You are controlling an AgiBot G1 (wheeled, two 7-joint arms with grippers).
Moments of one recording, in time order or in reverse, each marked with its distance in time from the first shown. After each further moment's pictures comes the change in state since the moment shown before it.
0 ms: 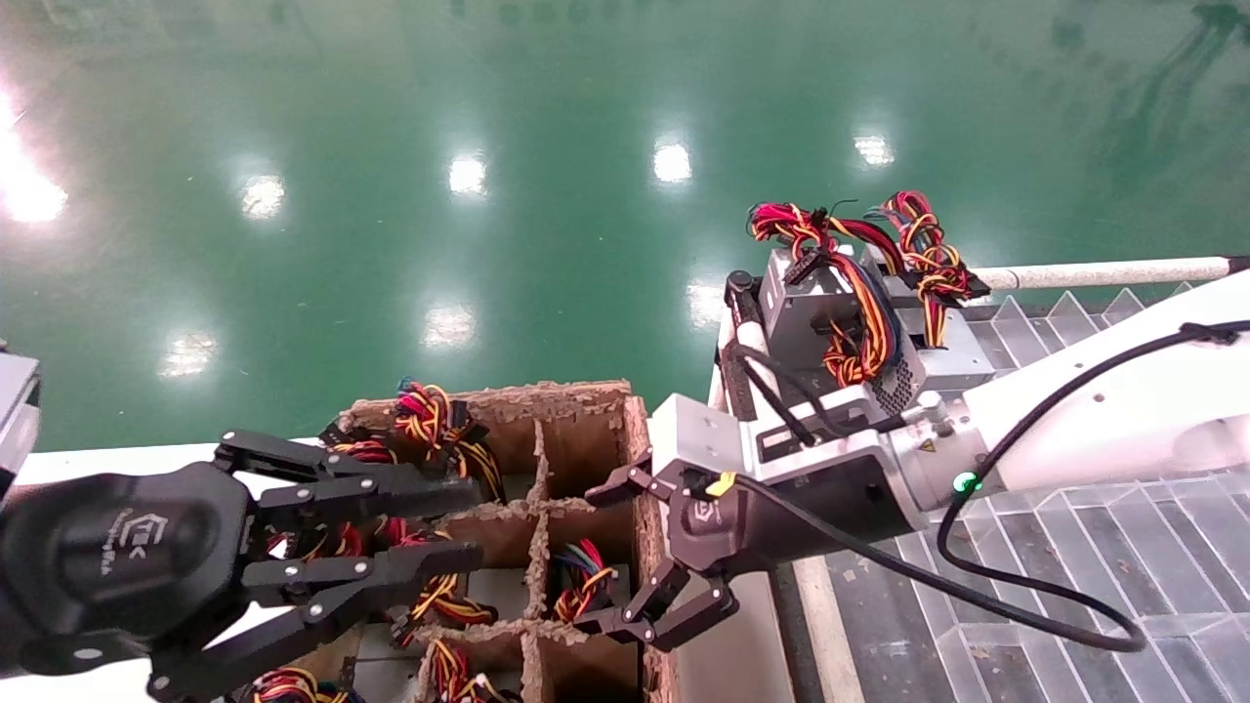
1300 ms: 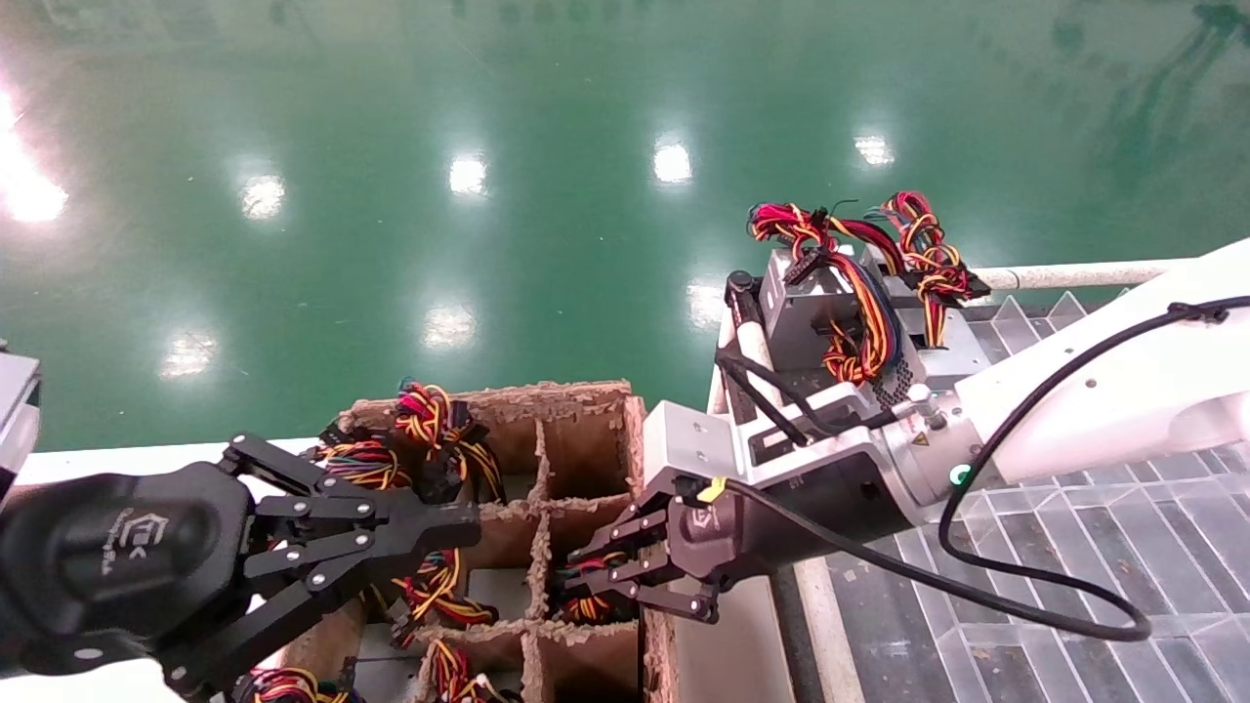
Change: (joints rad) left arm 0.000 0.000 0.000 0.000 0.000 0.000 0.000; right arm 0.062 -0.012 -0.084 -0.002 -0.010 -0.010 0.024
